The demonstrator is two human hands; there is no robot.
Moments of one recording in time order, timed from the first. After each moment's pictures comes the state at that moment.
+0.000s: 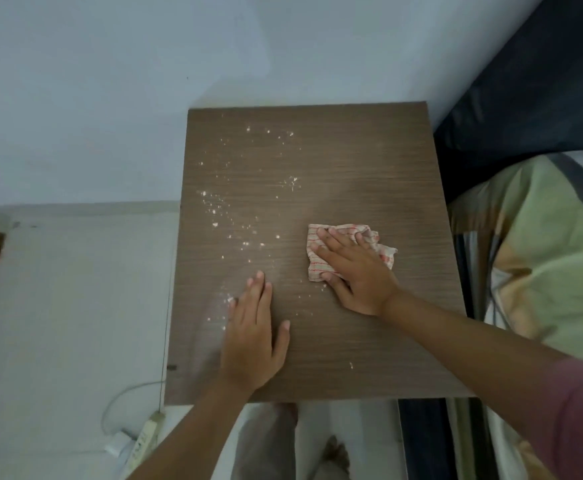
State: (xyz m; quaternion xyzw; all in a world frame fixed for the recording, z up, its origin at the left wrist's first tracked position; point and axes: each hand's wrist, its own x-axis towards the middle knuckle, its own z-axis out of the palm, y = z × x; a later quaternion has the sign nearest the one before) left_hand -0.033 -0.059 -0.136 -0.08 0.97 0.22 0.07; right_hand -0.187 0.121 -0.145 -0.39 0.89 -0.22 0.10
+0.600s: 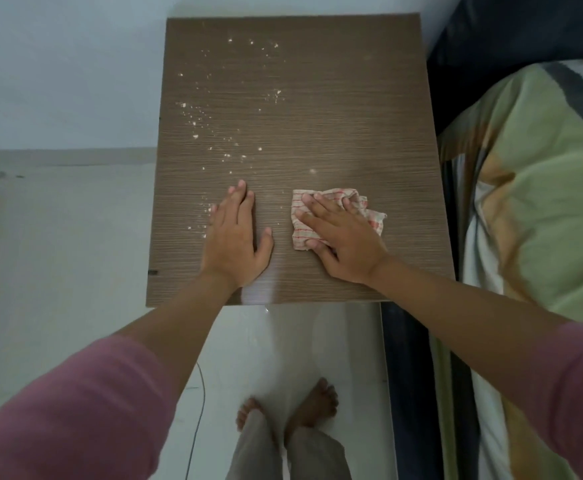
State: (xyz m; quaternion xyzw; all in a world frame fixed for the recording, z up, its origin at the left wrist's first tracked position) left_hand -0.034 -0.059 -0.149 -0.06 0.98 0.17 -0.01; right_hand -0.102 0.148 -0.145 -0.42 0.88 -0.22 0.07
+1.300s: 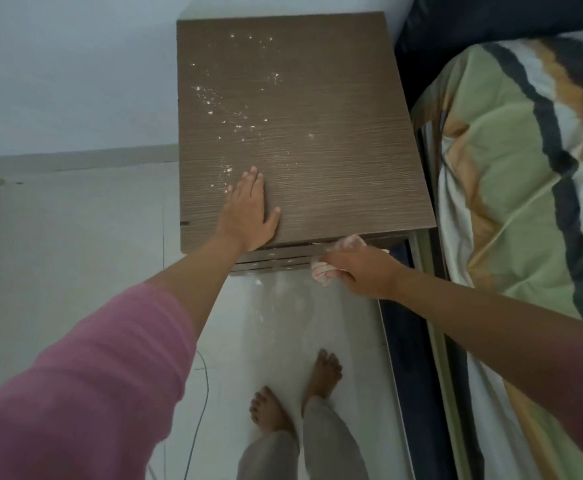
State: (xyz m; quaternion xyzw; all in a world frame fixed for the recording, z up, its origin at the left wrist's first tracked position) left_hand 0.010 -0.065 -0.117 -0.01 0.98 0.18 0.08; right_hand 0.031 0.186 -0.098 -0.39 0.87 -0.10 0.28
